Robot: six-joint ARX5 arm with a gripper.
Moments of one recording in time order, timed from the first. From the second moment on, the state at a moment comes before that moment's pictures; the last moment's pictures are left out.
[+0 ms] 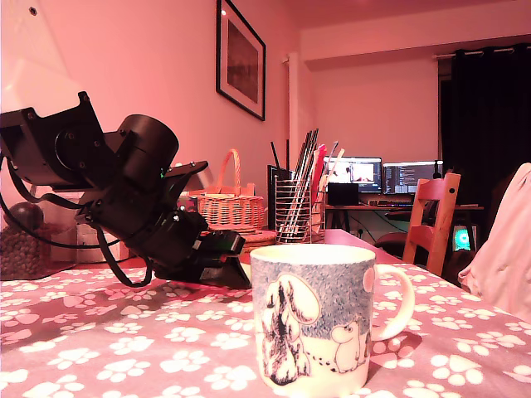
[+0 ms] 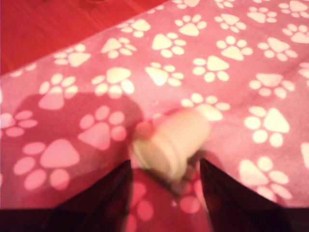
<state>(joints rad) -0.48 2.04 0.98 0.45 0.23 0.04</state>
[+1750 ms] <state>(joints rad) -0.57 2.06 1.03 0.45 0.13 -0.17</state>
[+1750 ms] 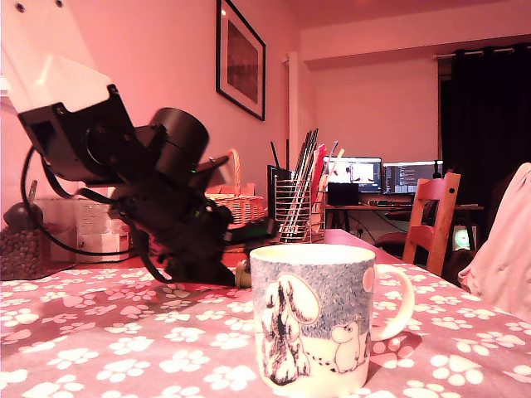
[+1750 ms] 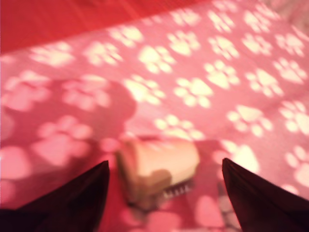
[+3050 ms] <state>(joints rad) -0.58 2.08 1.06 0.44 0.09 -0.18</state>
